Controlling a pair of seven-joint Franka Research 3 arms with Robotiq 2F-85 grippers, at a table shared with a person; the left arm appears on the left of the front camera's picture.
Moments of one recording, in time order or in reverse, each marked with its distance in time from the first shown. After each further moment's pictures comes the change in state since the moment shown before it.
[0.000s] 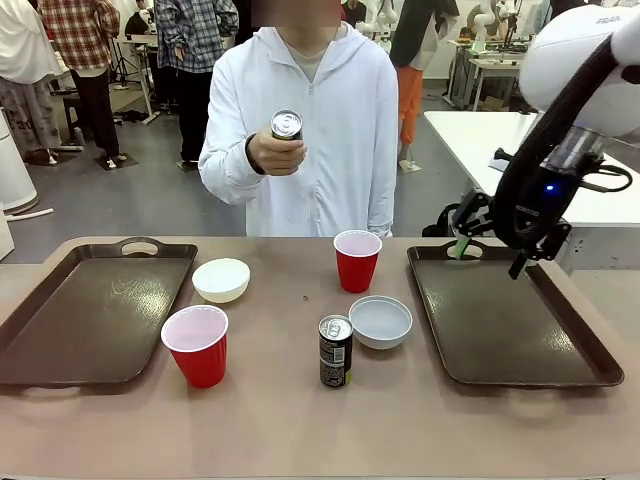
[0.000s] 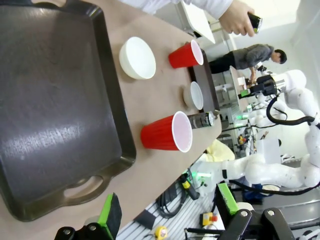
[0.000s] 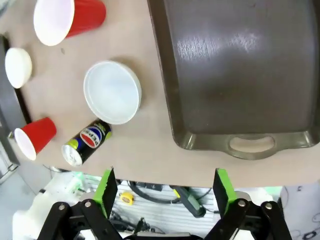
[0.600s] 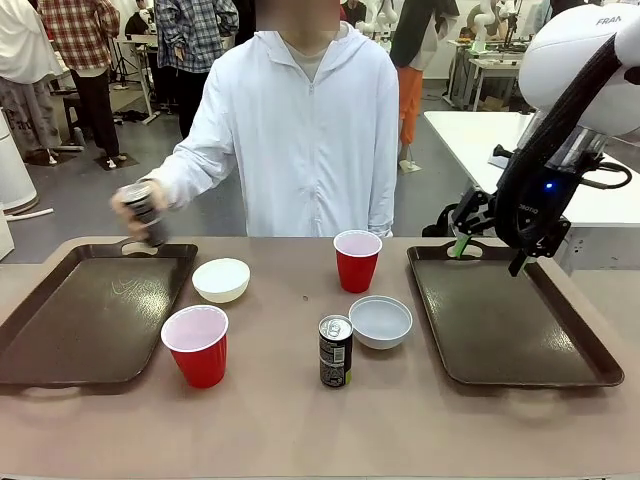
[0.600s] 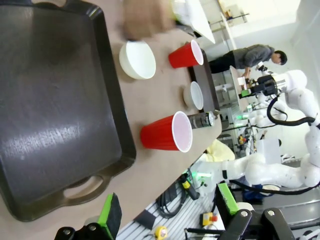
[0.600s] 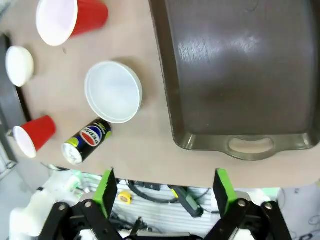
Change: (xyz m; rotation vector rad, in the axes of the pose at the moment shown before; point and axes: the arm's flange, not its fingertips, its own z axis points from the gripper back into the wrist) left arm 0.000 0.000 0.000 0.000 0.000 0.000; right arm -0.002 0.005 -0.002 0.000 0.008 0.036
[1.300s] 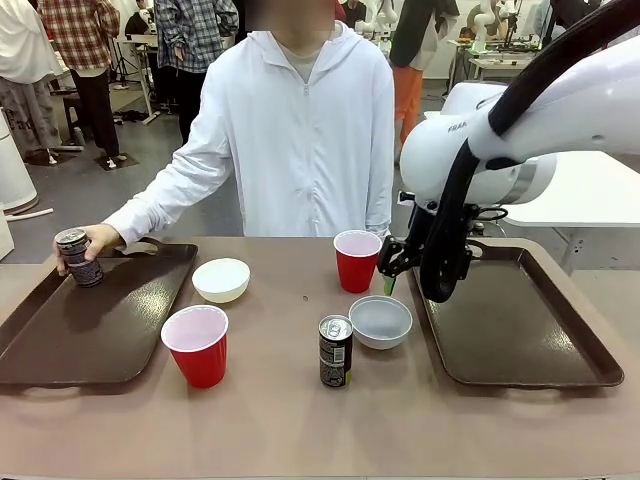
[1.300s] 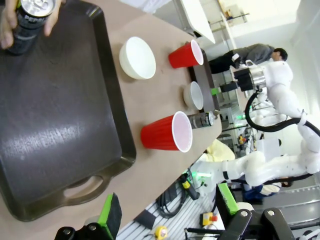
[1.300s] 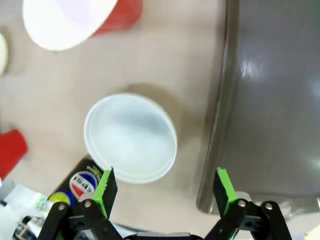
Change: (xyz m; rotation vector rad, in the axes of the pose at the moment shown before) left arm 0.000 0.000 0.000 0.000 0.000 0.000; right arm 0.043 0.079 -0.115 -0.136 -0.021 0.193
